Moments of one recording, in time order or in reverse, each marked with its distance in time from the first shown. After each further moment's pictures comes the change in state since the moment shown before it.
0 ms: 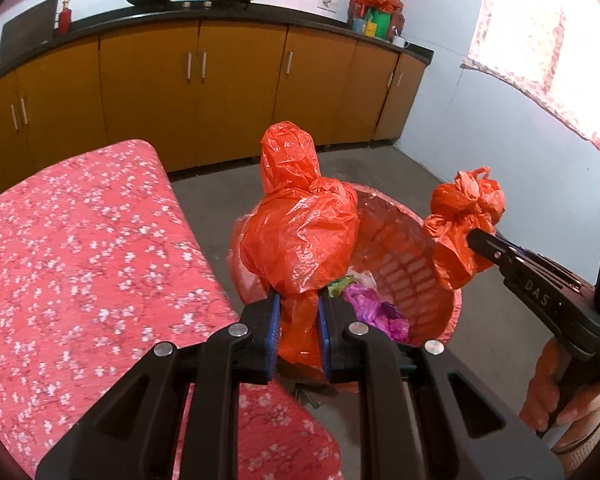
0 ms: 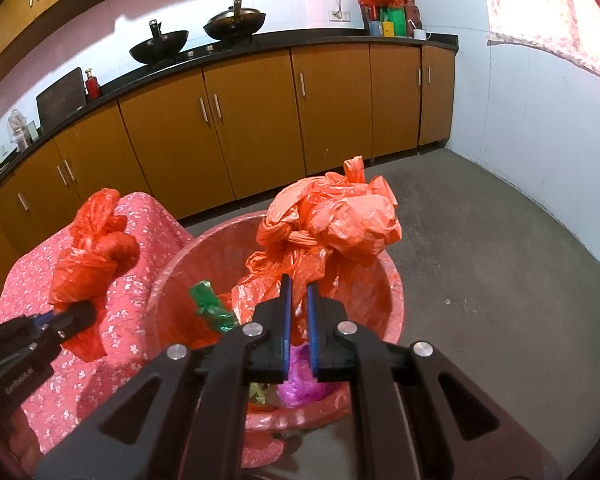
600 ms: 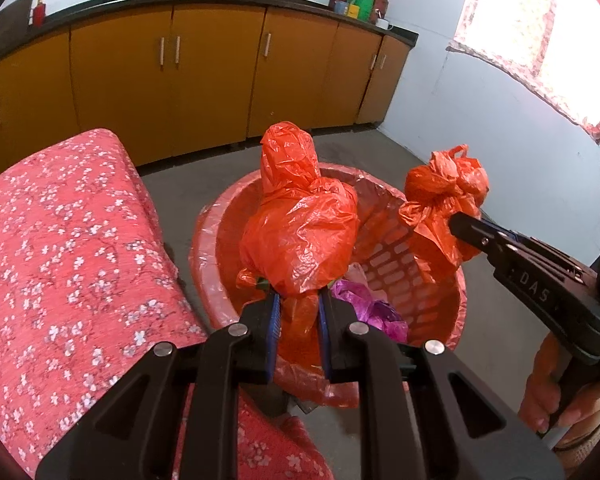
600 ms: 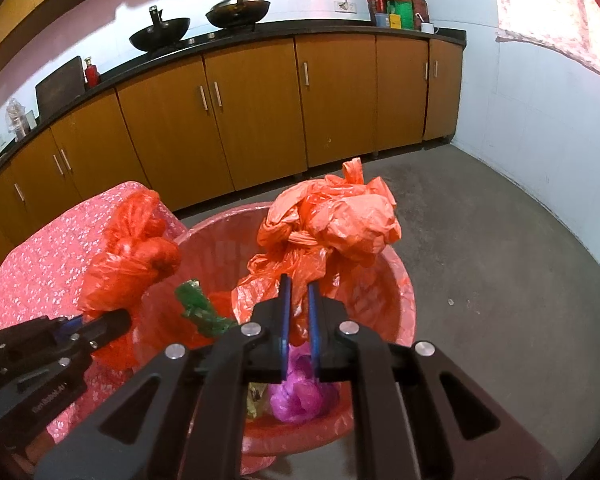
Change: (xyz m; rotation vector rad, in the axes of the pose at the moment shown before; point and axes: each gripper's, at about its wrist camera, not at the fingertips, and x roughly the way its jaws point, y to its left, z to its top) left arm 0.042 -0.011 -0.001 0.034 0.050 -0.064; right arm 0.032 0.006 0.002 -0.024 0.021 0.002
